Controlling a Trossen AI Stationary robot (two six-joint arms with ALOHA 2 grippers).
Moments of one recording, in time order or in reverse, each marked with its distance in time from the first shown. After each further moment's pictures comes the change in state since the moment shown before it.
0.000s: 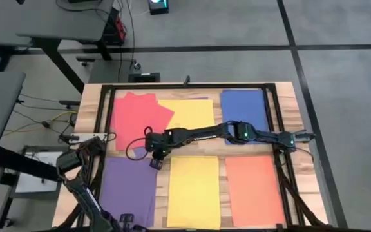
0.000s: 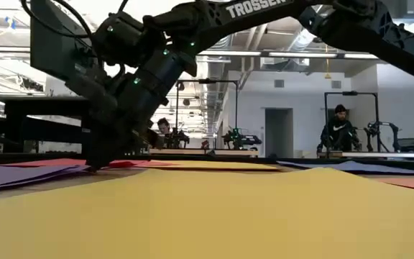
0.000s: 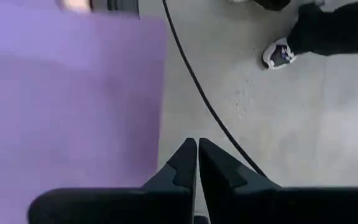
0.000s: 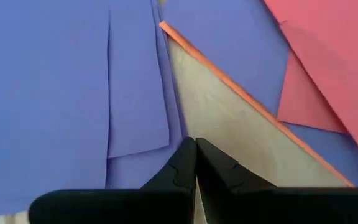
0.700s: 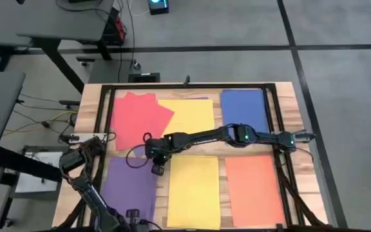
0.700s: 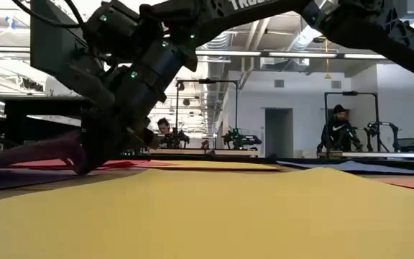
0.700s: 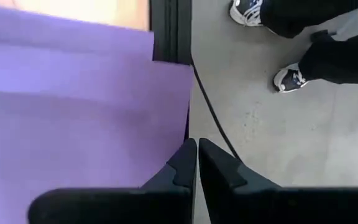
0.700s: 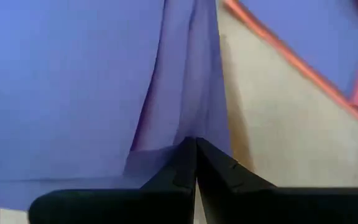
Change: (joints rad) left arm 0.050 0.000 0.007 -0.021 -0.050 -0.010; right arm 0.031 0.000 -0.001 -0.010 -0.003 -0.035
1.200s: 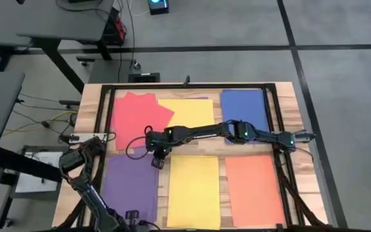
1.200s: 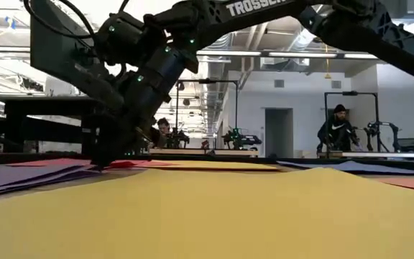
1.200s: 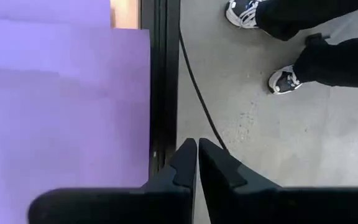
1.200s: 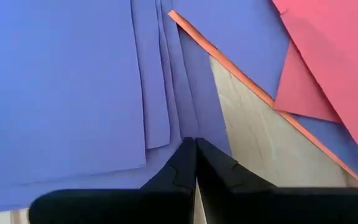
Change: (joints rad) left arm -0.002 0.000 0.016 -0.008 0.003 -0.007; right arm -0.043 -0.019 0.018 -0.058 -0.022 -0.003
